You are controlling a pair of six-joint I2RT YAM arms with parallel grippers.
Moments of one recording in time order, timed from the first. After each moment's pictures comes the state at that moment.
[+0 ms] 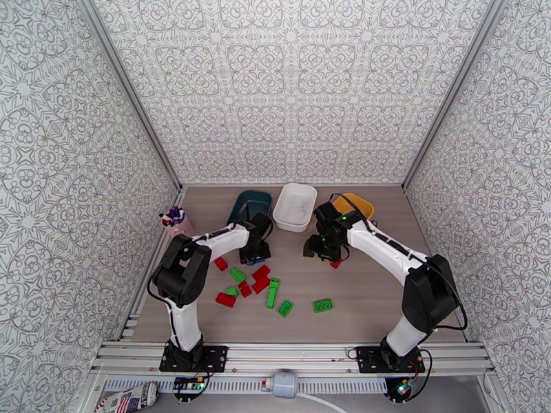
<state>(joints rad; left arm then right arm) -0.50 1.92 1.28 -0.75 -0.08 -0.73 0.54 1.68 1.36 -0.97 -0.21 0.67</state>
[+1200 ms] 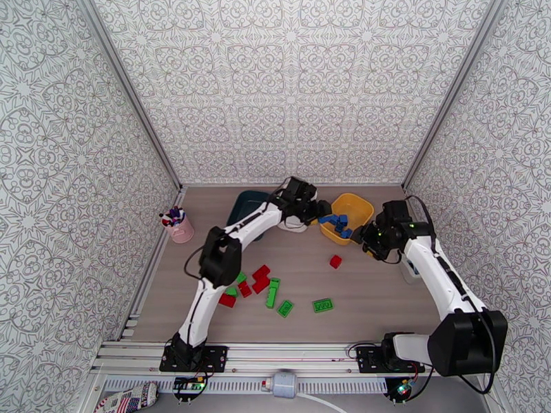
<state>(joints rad) -0.64 2.42 2.22 -0.43 0.60 -0.92 0.04 1.32 1.13 -0.92 -0.33 0.68</state>
